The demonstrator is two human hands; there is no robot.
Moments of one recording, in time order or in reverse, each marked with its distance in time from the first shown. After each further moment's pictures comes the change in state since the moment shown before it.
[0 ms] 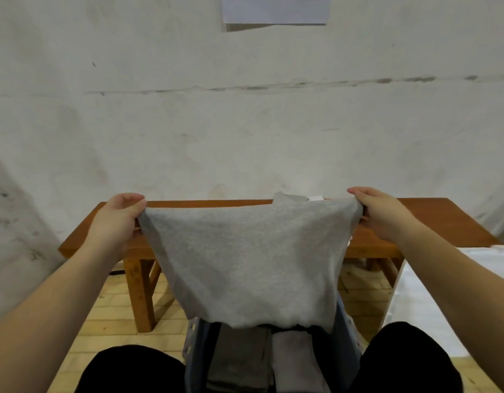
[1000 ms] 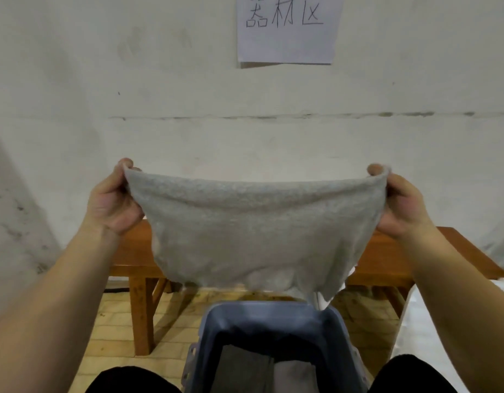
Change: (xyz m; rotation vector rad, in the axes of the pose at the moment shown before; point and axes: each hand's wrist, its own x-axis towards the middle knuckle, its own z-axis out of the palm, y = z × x) left_hand 0.029 0.060 -0.029 -1.211 -0.827 0.121; right_hand -0.044 -0.087 0.016 0.865 -0.814 -0.305
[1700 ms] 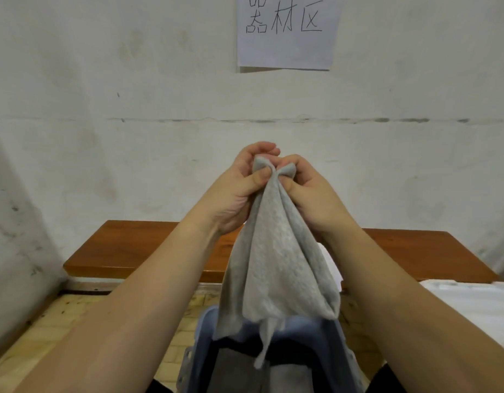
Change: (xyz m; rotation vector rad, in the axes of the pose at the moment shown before) left_hand 0.031 -0.126 0.133 0.485 -0.221 -0.054; right_hand 0.033 0.070 0.116 -0.641 0.109 -0.175
